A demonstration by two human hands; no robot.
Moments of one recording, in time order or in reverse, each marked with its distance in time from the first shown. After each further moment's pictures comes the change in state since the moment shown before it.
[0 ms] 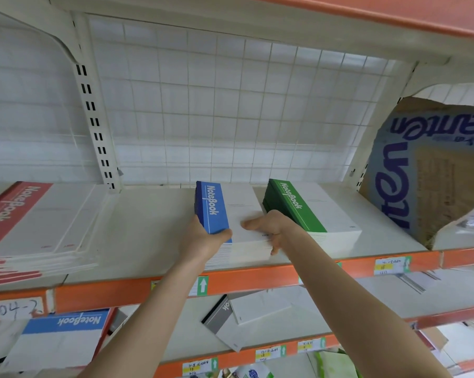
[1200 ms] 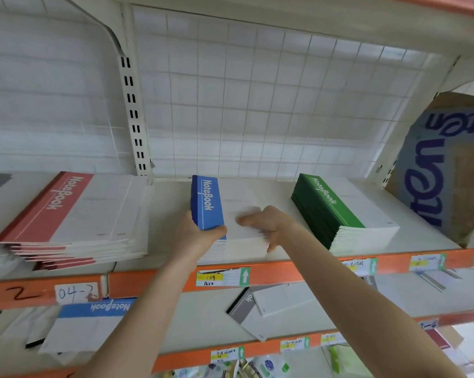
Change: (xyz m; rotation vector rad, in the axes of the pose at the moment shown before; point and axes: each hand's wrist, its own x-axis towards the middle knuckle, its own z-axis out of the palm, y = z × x) left_hand -0.010 -0.011 -0.085 -0.035 0.013 -0.020; right_hand -0.012 -0.027 0.081 -0.043 -0.012 -0.012
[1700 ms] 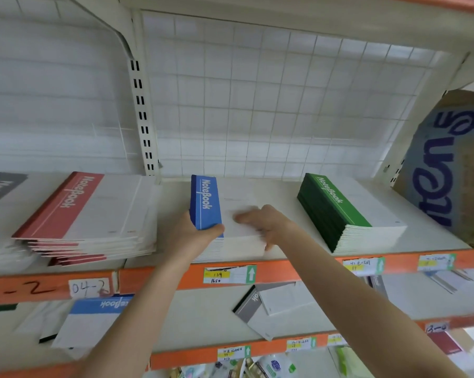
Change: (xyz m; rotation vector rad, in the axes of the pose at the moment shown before) left_hand -0.007 0.001 -0.021 0.176 0.013 0.025; right_hand -0.017 -0.009 0.016 0.000 0.003 -0.021
